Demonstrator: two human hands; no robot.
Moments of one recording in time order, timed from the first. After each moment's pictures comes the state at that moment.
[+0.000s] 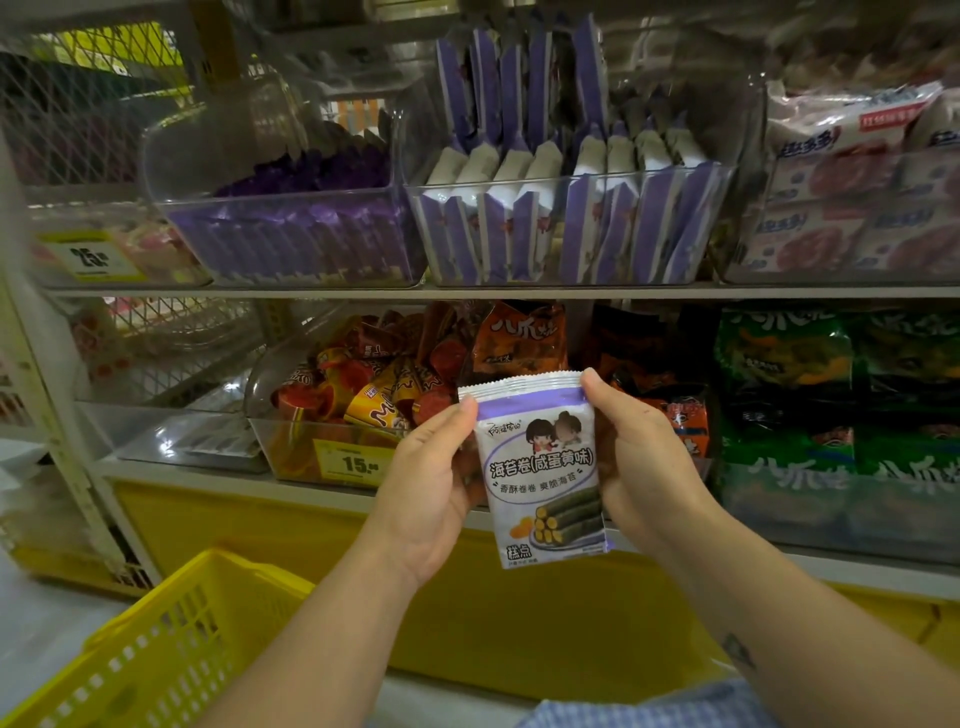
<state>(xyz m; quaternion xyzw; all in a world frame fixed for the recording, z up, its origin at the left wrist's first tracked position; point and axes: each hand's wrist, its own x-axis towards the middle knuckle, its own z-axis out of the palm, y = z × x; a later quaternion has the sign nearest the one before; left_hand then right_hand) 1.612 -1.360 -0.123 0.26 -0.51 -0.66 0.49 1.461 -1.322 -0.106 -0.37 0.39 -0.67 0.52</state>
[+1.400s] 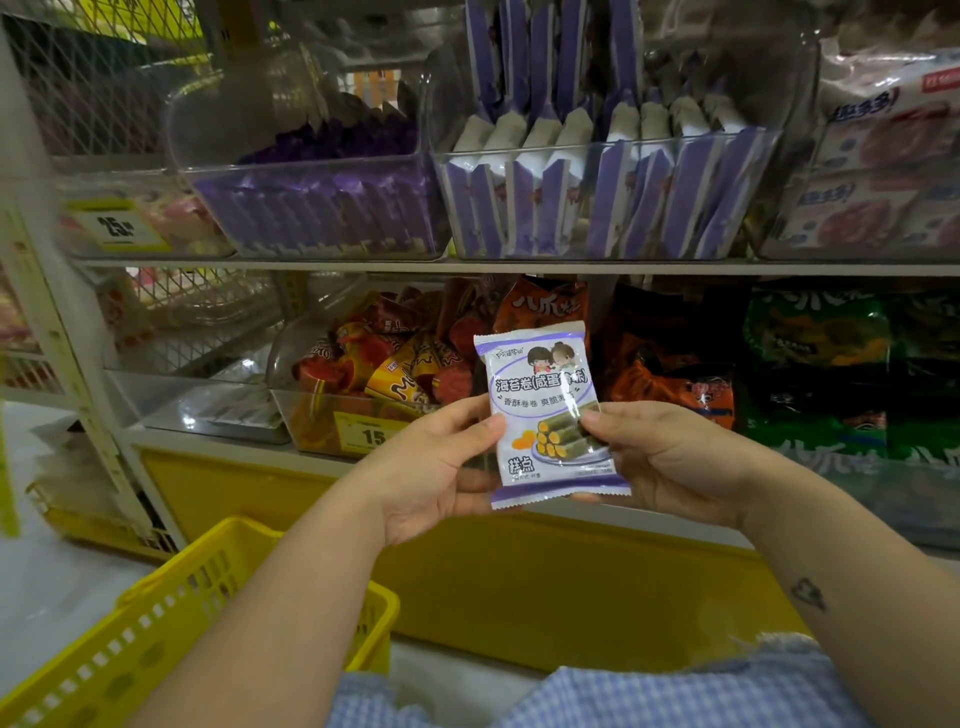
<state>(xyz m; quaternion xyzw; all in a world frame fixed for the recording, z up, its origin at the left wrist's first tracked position) 1.642 -1.373 -0.120 0.32 -0.55 -0.70 0.31 1.432 -1.316 -0.105 -0.45 0.42 -0.43 0.66</state>
